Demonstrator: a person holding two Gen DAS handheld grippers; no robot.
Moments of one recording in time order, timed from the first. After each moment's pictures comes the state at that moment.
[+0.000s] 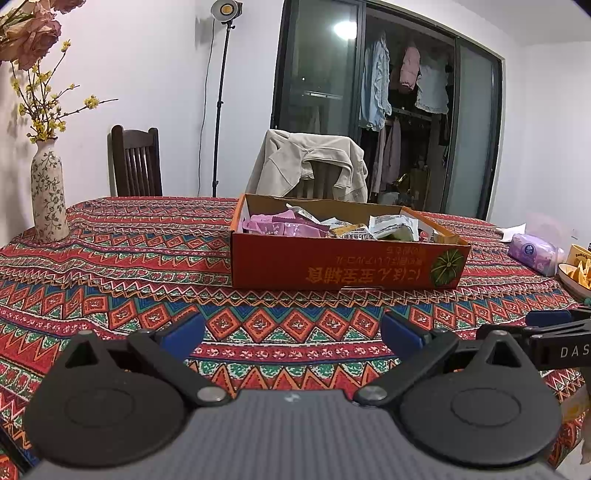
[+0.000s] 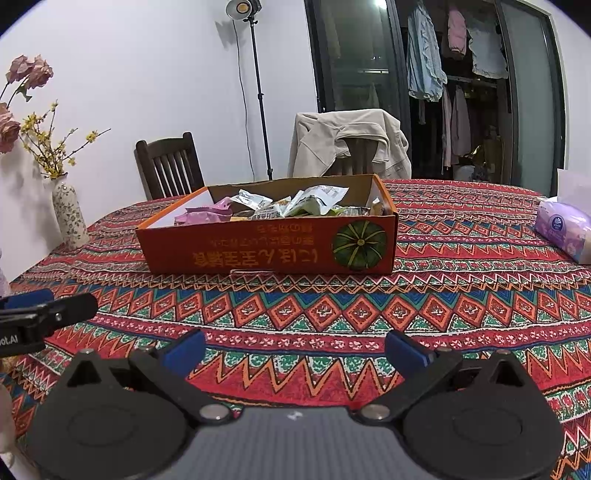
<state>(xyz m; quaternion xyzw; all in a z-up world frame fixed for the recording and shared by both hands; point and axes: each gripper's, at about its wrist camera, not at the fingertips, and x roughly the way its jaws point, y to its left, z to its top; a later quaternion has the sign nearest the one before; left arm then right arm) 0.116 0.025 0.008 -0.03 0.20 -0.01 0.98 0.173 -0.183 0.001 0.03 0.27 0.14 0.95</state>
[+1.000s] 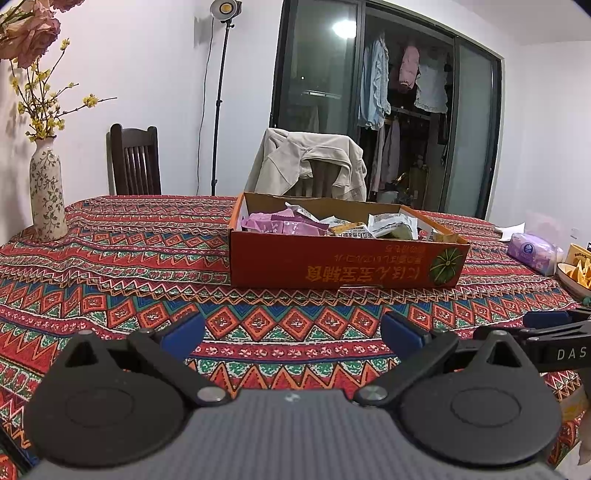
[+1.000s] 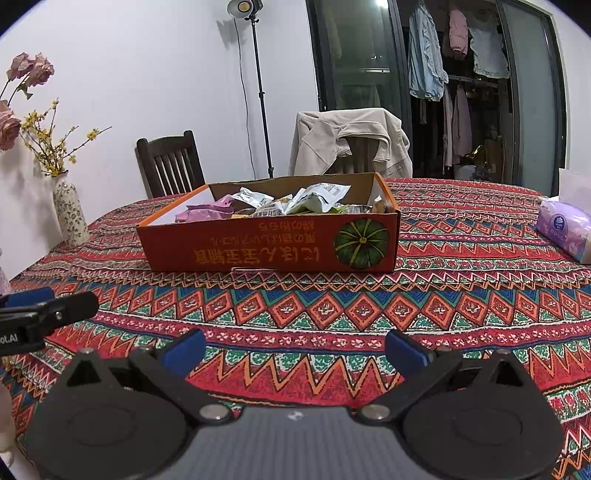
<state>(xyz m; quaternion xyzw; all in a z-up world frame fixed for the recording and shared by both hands) 0.116 0.025 0.009 -0.03 0.20 -0.01 0.98 0.173 -0.182 0.000 0.03 0.27 0.15 0.95</state>
